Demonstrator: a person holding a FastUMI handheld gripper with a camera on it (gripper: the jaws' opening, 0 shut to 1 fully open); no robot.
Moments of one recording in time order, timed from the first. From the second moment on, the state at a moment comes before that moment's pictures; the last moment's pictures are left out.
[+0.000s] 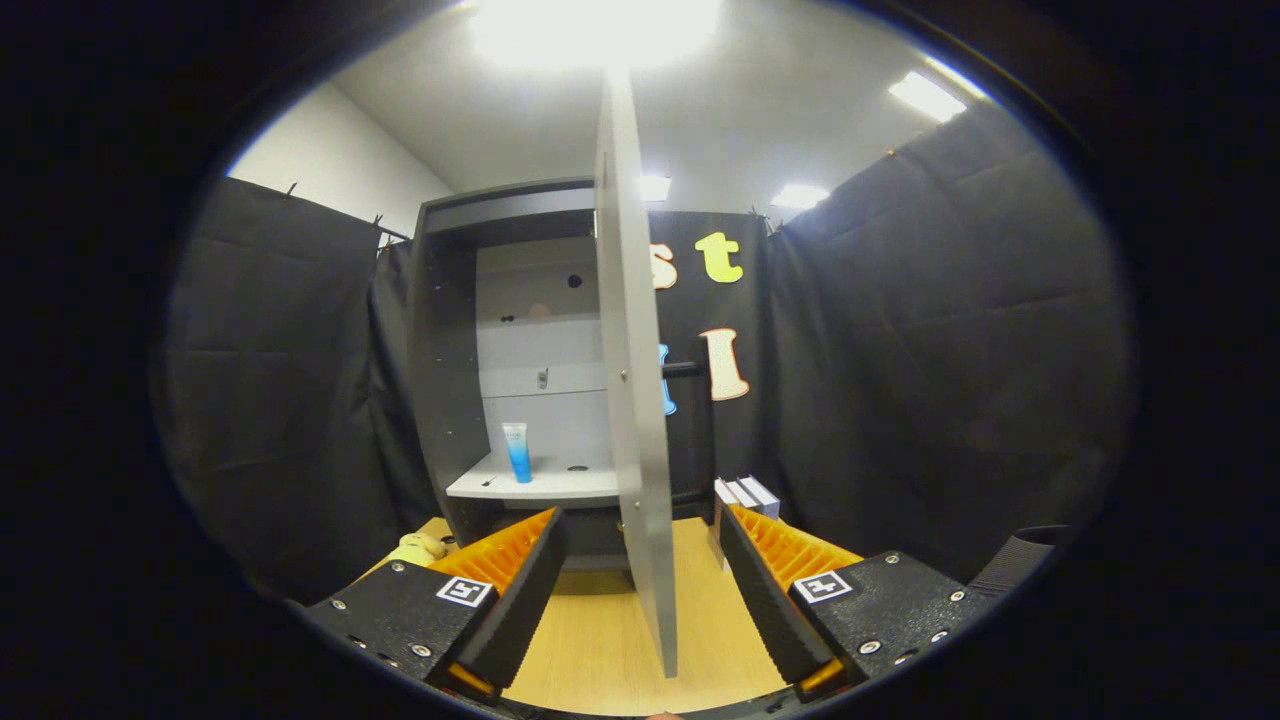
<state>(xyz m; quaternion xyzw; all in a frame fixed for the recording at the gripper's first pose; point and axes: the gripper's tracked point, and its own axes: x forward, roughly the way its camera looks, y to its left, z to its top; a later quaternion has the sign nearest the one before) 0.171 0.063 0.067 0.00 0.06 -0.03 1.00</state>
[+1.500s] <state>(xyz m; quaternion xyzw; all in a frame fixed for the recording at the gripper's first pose) 0.242 0.029 0.068 0.00 0.03 -0.16 0.99</state>
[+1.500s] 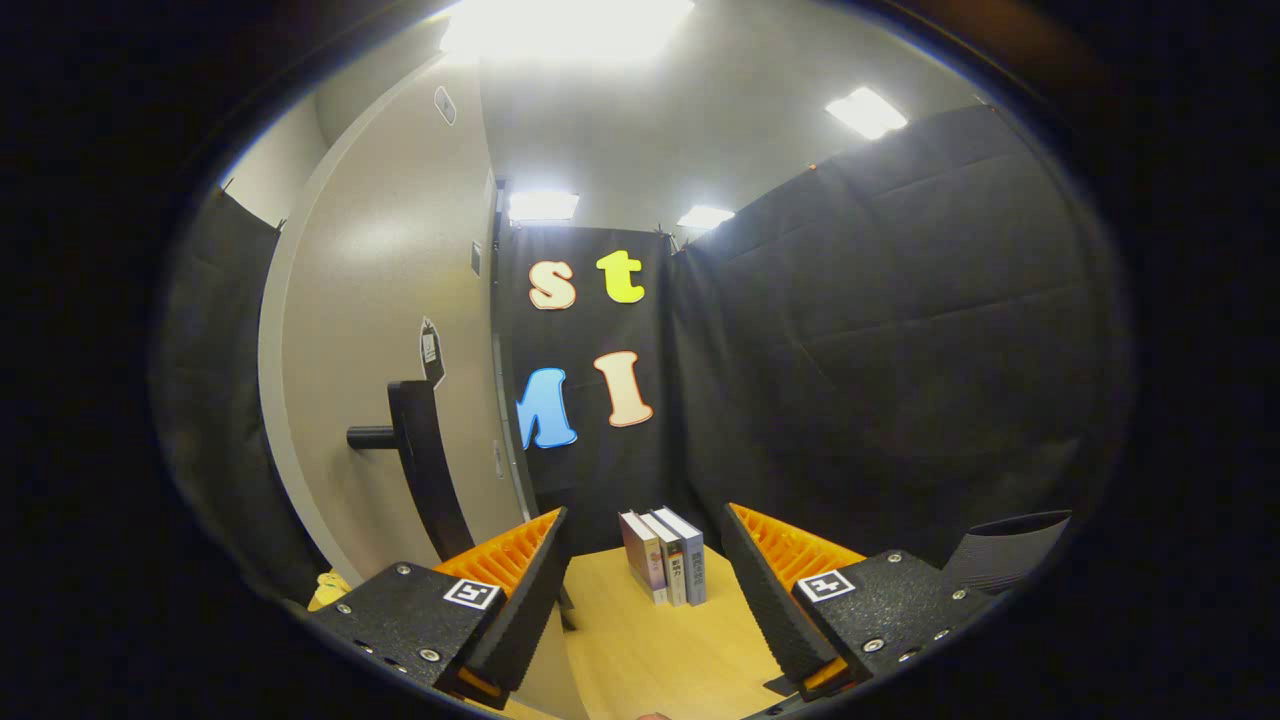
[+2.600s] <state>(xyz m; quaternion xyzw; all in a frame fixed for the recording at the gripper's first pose) 0.340 0.308 0.054 0.01 0.04 0.10 0.99</state>
